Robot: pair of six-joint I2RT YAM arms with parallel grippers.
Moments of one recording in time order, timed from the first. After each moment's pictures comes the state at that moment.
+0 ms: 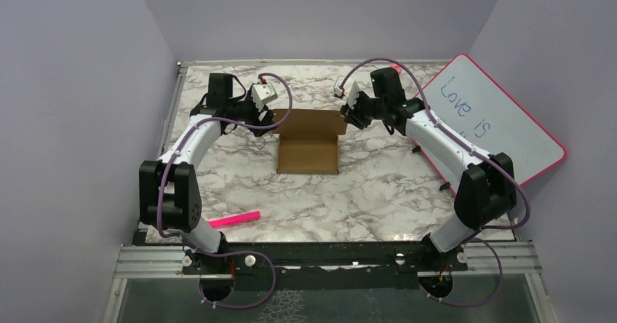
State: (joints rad) left arm -0.10 1.56 1.17 -0.34 0.80 0.71; right arm 0.44 1.60 1.31 -0.39 -0.38 -0.67
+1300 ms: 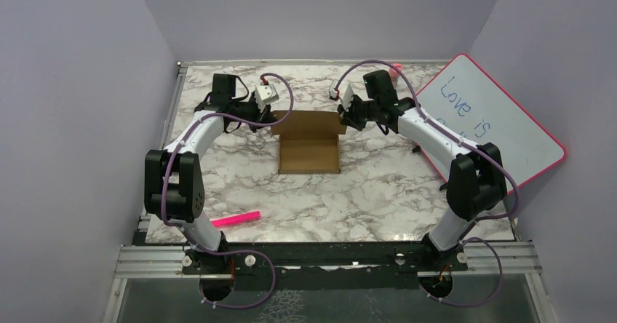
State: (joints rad) left arm -0.10 1.66 1.20 -0.37 0.90 0.76; right arm 0.44 1.70 1.33 -0.38 -0.43 -0.65
